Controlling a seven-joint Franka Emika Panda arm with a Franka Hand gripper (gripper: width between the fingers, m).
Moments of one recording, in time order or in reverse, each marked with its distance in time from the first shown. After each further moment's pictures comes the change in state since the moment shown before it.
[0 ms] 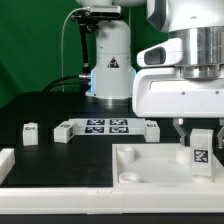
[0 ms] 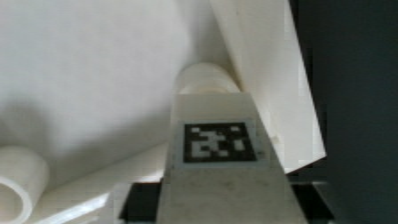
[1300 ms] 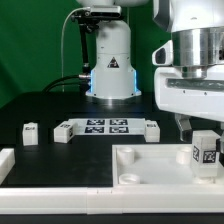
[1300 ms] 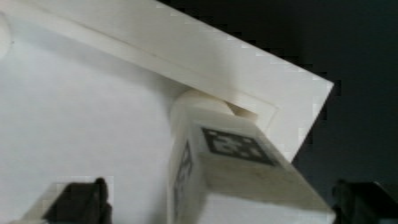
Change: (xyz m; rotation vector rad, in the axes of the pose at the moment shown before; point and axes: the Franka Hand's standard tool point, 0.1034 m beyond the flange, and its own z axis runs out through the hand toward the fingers) arm -0.004 -0.003 0.000 0.005 0.000 0.522
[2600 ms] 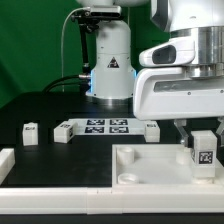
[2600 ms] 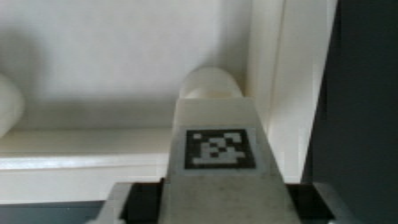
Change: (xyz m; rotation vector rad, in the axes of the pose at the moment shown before) arm 0.004 0.000 0.000 -0.007 0.009 -0.919
